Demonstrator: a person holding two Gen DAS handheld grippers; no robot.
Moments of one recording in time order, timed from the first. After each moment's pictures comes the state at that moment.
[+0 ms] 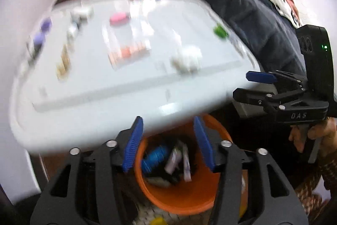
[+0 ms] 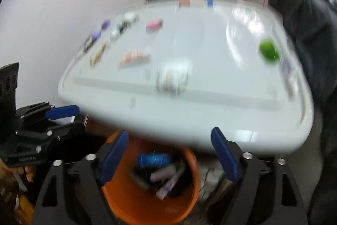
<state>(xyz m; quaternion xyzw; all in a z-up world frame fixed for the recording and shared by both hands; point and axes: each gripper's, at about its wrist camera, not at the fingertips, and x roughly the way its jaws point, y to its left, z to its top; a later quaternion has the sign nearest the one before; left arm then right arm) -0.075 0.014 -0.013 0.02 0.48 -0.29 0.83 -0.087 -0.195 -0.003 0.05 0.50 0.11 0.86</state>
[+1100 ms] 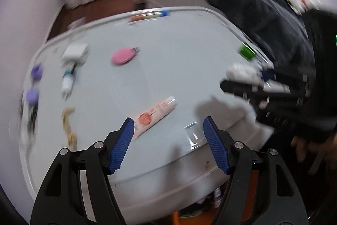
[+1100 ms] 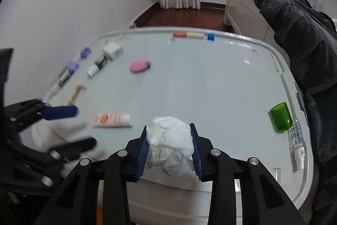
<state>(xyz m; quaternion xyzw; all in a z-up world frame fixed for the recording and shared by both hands) 0.017 -0.024 -0.030 0.12 0.46 -0.30 0.83 0.007 -0.181 -0.012 0.03 0.45 0.08 0.89</state>
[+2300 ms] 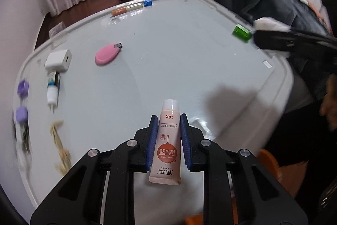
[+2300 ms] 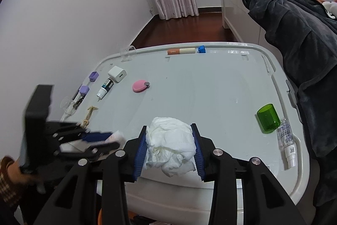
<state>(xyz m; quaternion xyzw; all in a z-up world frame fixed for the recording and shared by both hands) 0.019 -0.030 -0.051 0.14 0.46 -0.33 0.81 -0.005 -0.216 0.015 0.09 0.43 0.09 0.90</state>
